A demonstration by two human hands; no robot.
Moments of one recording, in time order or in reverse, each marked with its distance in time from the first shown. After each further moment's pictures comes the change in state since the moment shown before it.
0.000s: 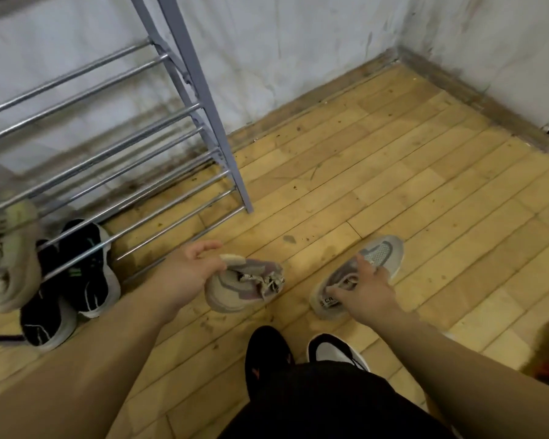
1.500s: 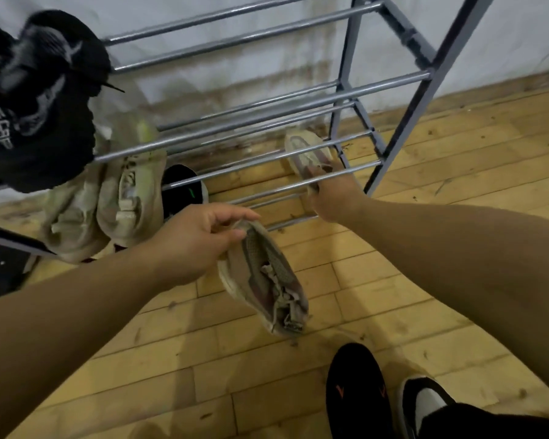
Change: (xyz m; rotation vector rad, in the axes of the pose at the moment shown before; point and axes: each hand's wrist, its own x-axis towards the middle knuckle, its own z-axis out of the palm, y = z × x) left_hand -0.003 -0.068 -0.166 0.095 0.087 0.284; right_hand 0.107 -0.329 0.092 -0.600 0.074 -0.828
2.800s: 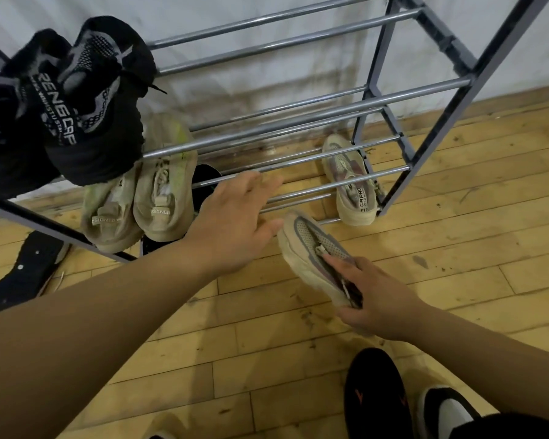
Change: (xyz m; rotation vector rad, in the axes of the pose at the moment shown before) left_hand 0.015 -0.008 -0.002 0.683 0.177 0.219; right_hand -0.185 -0.028 0.020 0.227 -0.216 -0.159
